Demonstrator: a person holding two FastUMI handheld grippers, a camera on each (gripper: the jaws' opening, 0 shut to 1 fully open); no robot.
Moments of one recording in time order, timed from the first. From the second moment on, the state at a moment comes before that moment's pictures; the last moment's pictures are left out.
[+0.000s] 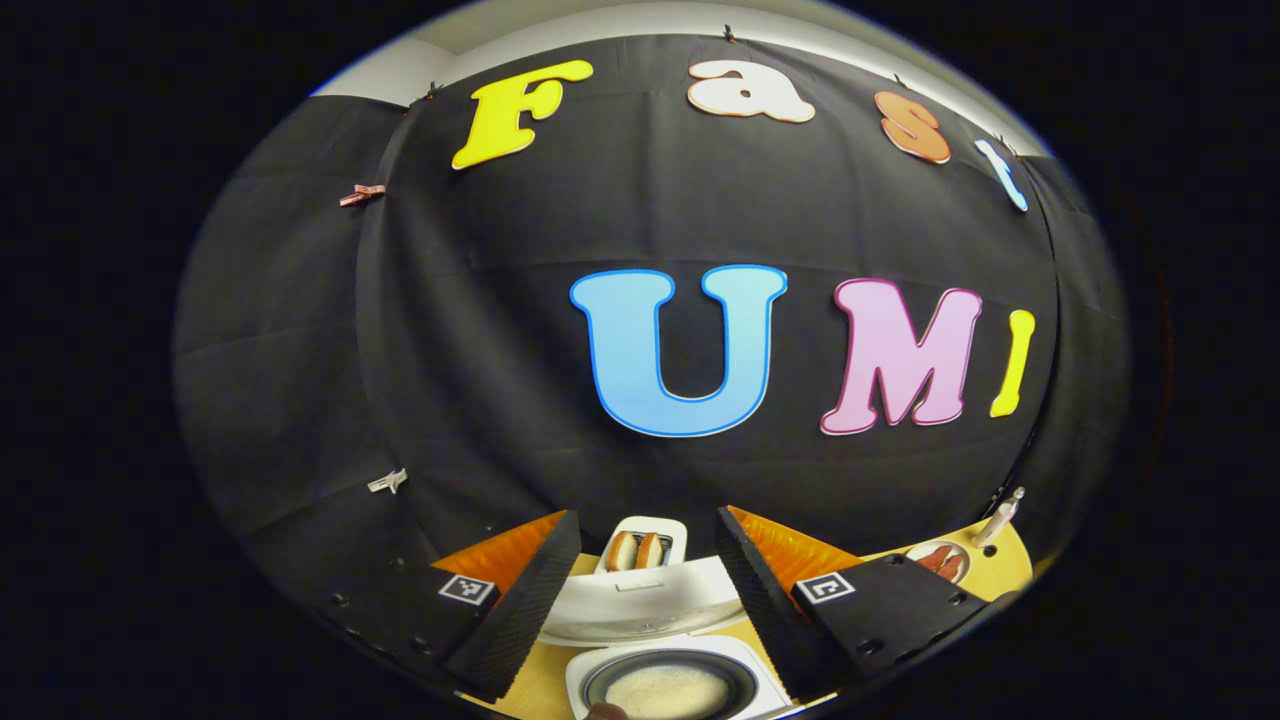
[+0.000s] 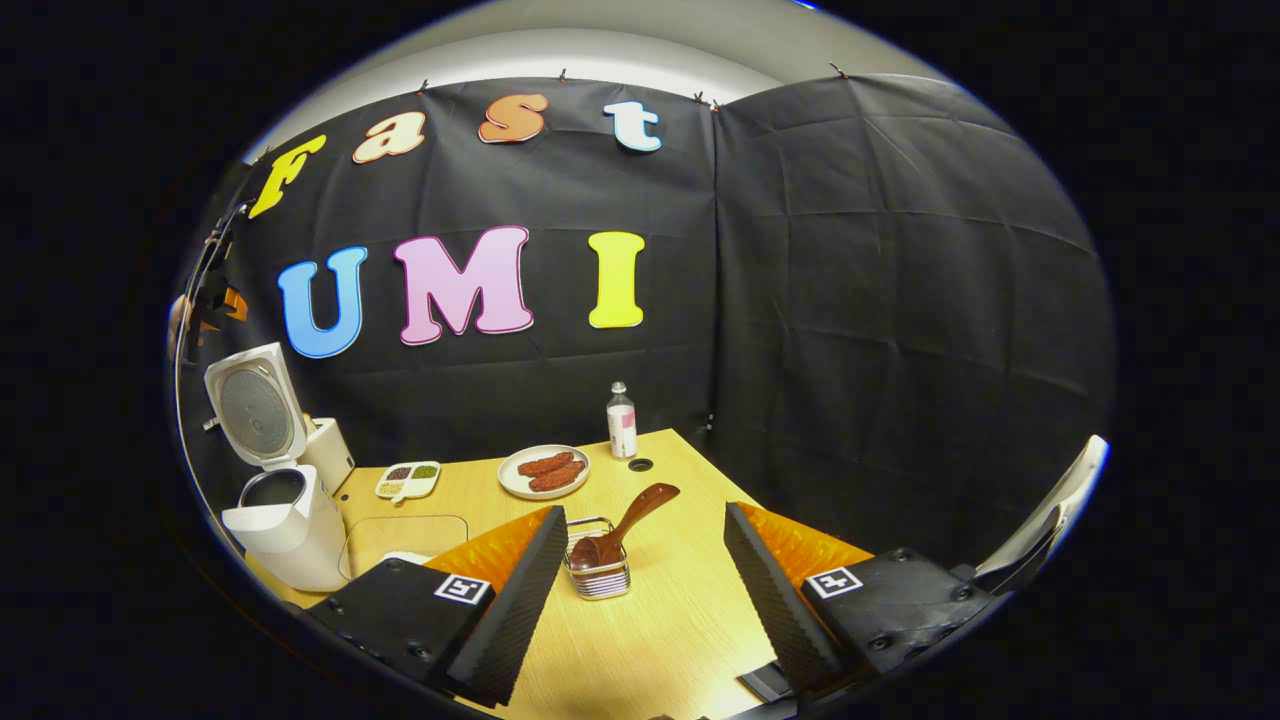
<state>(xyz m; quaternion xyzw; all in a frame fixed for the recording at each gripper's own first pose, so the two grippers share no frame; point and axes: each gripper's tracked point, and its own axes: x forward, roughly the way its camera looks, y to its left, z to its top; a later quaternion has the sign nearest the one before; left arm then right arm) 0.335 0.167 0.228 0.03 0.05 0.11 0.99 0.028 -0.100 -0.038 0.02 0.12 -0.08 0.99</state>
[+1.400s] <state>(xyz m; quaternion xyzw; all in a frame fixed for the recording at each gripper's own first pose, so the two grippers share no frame) 0.262 0.121 0.082 -0.06 0.19 0.10 0.98 0.050 -0.023 -0.076 0.03 0.15 0.07 0.99</state>
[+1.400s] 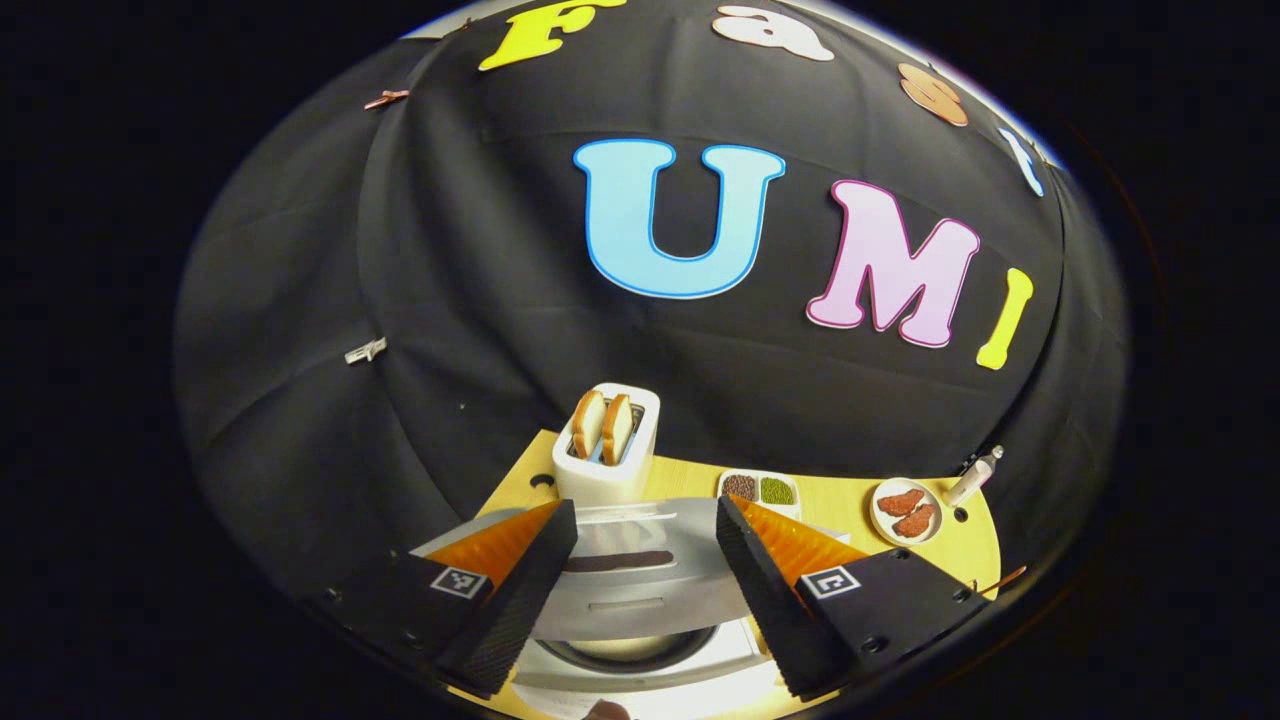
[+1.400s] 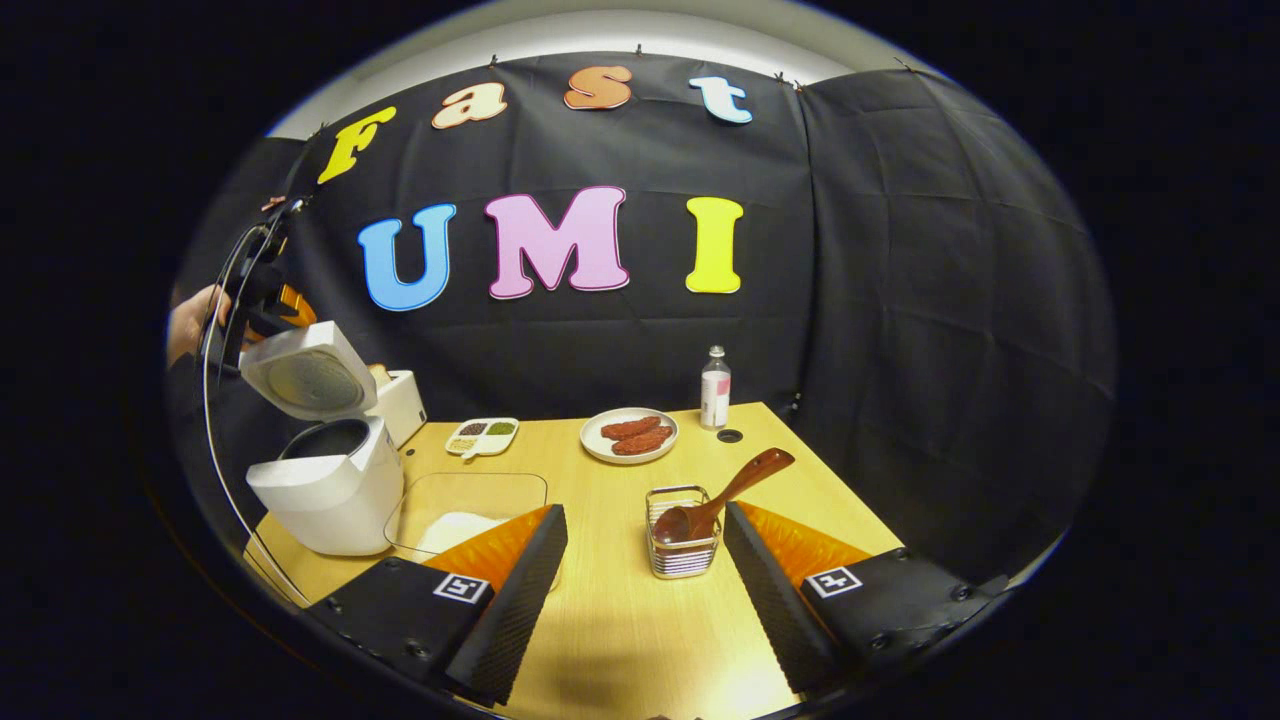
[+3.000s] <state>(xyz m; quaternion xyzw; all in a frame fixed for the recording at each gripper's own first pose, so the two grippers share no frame) 0.199 0.080 -0.072 0.00 0.20 0.11 0.97 0.064 0.004 -0.093 0.00 0.17 0.13 0.98</state>
